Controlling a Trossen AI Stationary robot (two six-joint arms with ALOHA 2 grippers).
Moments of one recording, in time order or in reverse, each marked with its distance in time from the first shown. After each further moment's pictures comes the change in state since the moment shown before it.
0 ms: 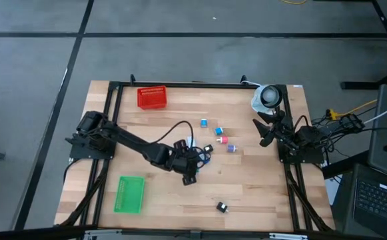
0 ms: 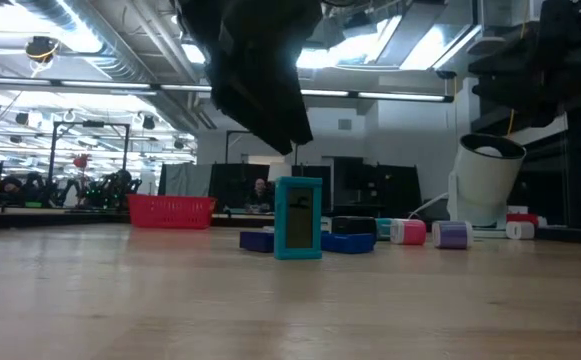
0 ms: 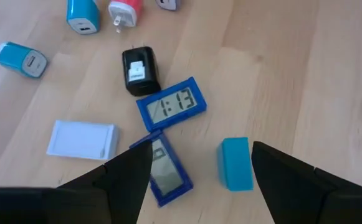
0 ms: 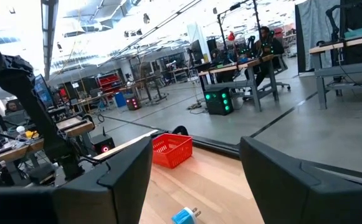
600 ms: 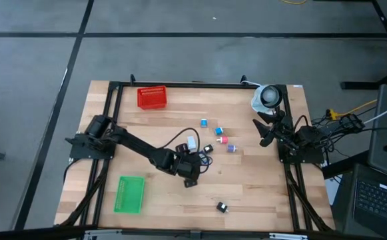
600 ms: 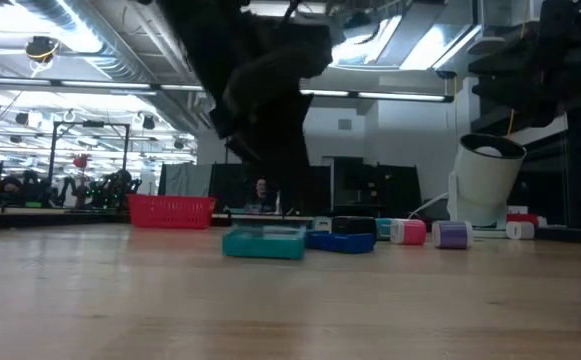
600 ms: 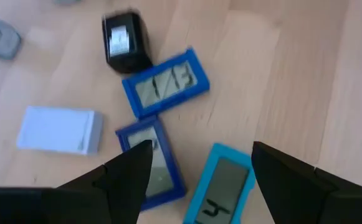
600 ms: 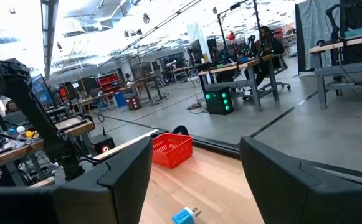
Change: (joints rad) left arm -0.006 0.097 -0.002 0.024 -0.005 -0.004; right arm 0.000 0.000 0.001 -0.003 0.000 0.003
